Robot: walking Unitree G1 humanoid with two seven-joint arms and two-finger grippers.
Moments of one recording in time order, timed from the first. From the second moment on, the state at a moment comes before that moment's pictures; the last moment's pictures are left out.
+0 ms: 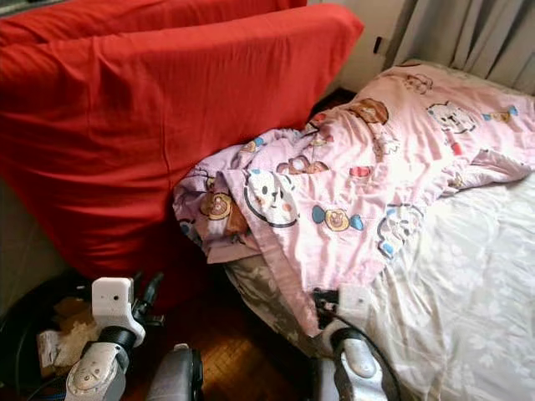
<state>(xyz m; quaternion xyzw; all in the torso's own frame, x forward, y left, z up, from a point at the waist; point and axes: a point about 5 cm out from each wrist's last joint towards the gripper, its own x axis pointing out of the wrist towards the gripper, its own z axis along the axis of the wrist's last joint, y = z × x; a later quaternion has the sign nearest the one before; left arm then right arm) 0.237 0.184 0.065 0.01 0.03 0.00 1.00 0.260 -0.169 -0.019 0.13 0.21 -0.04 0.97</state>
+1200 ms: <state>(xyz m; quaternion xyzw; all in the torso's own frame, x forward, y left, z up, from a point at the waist) 0.235 0.184 0.067 0.01 0.03 0.00 1.00 0.256 -0.163 -0.036 0.16 0.28 -0.06 0.94</state>
